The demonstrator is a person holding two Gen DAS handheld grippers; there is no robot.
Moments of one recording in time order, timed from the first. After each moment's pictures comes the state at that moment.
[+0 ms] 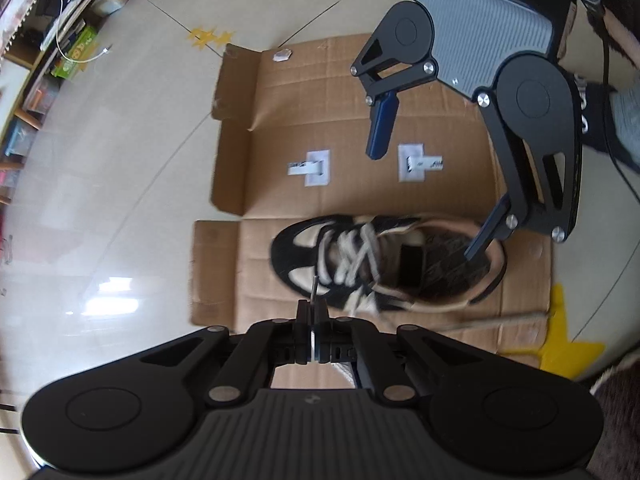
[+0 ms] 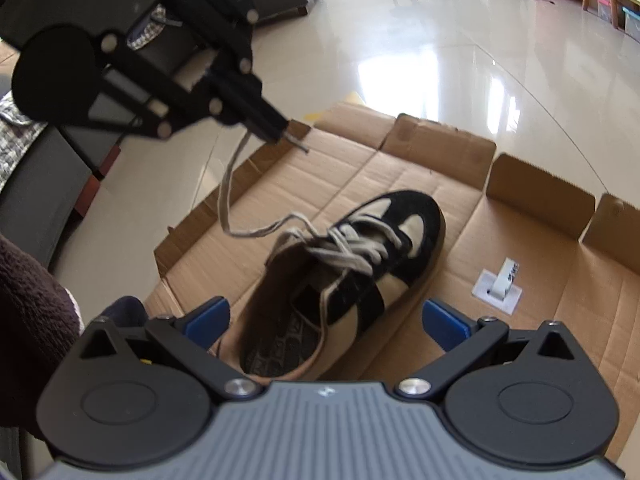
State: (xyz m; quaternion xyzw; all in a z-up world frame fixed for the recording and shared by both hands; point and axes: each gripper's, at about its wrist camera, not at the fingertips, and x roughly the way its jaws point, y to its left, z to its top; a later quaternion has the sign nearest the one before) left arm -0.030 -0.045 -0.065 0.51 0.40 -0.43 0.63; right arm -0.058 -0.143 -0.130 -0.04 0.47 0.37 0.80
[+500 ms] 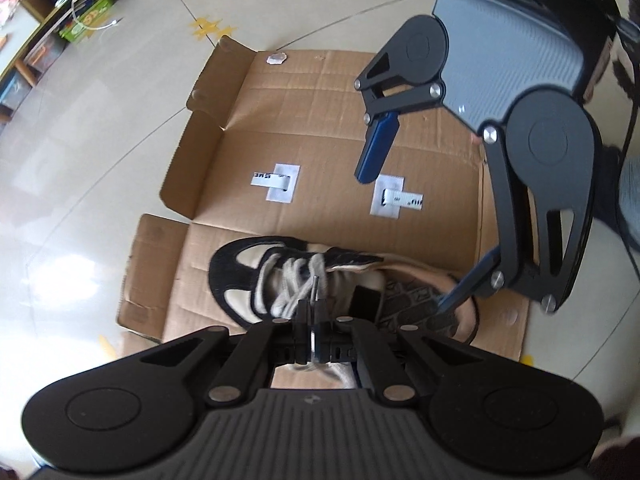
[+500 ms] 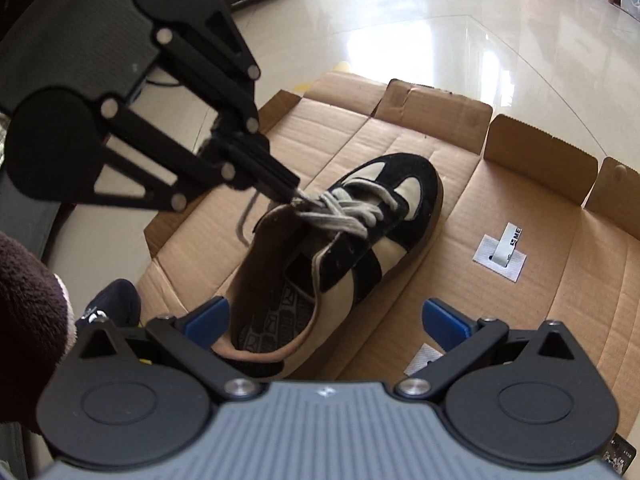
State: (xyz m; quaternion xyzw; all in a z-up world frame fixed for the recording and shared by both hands) left arm -0.036 -0.052 -0.101 0.41 0.44 -0.43 0.67; right arm -0.059 -0.138 -0.144 -0.04 0.50 0.36 0.79
